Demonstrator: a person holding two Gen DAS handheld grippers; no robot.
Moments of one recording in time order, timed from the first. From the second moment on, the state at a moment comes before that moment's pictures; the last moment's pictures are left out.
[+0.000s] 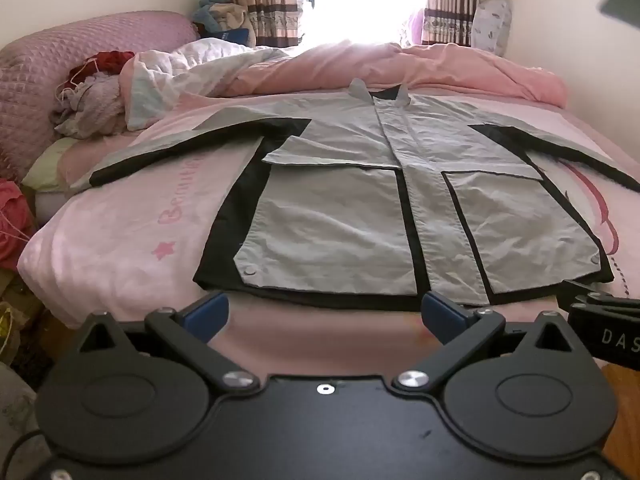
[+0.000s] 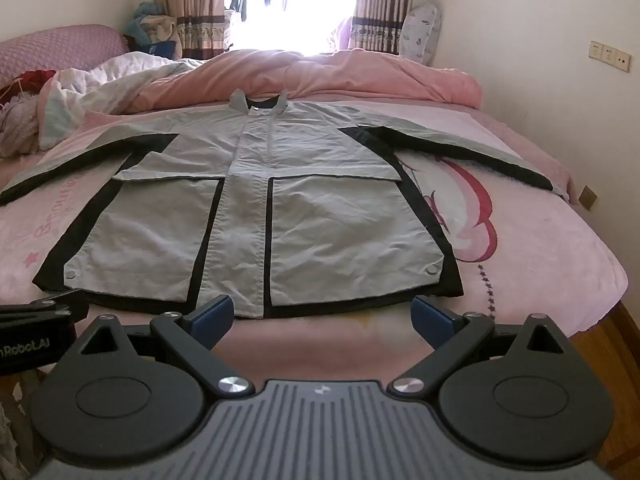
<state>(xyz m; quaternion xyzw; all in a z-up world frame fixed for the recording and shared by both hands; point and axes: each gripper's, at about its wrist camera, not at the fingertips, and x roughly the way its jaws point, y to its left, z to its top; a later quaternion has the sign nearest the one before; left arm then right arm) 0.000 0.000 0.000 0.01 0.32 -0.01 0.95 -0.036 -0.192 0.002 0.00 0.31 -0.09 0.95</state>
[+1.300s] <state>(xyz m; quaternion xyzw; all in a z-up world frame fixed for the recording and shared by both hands) -0.007 -0.007 -0.001 0.03 0.32 -0.02 0.95 -0.050 -0.197 0.001 0.01 0.30 -0.10 0.95</state>
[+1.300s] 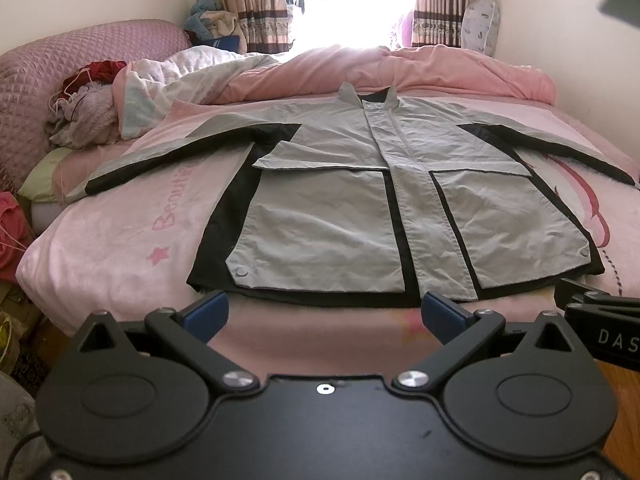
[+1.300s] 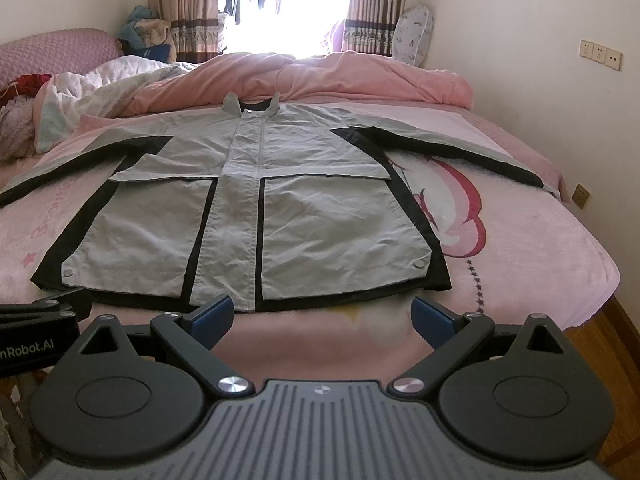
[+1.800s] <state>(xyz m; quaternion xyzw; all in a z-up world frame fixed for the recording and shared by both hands) -0.008 -0.007 -0.002 0.03 0.32 -0.02 0.95 -0.051 -0.197 0.001 0.01 0.30 -0.10 0.95</state>
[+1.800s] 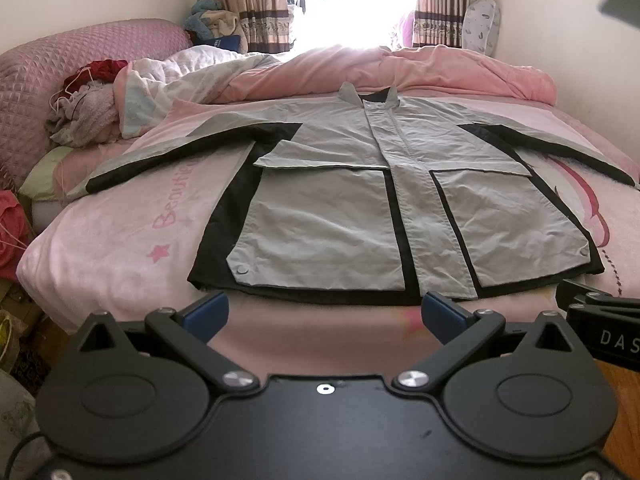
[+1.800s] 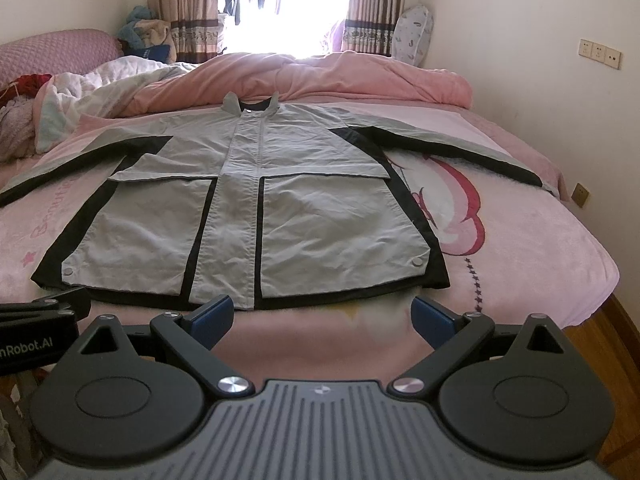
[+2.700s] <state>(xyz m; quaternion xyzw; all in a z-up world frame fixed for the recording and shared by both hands) -0.009 -0.005 -0.002 0.03 0.32 -0.01 0.95 -0.051 -0.197 0.001 0.01 0.30 -0.10 0.95</state>
